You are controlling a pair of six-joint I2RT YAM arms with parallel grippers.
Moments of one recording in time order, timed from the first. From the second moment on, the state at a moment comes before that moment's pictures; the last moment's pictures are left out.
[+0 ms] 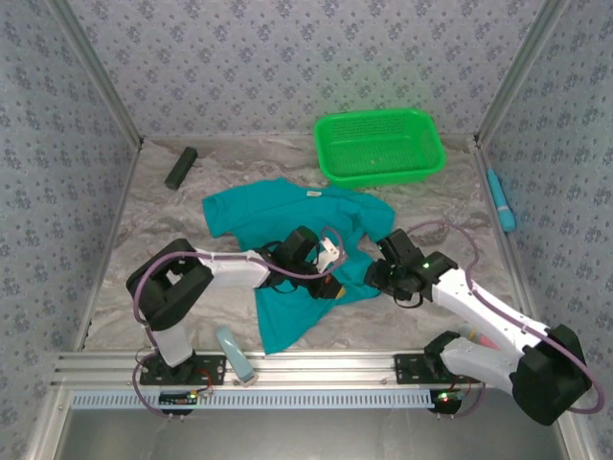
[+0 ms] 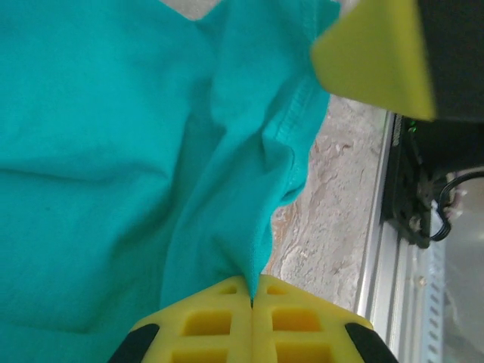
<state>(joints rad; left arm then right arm) -0.90 1.75 0.86 0.11 0.65 -0.33 0.60 1.03 0.67 -0.77 -0.02 0.93</state>
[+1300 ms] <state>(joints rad) -0.82 1.71 0.71 0.28 0.72 -0.50 0.75 1.22 0.59 -0.43 -0.11 1.10</state>
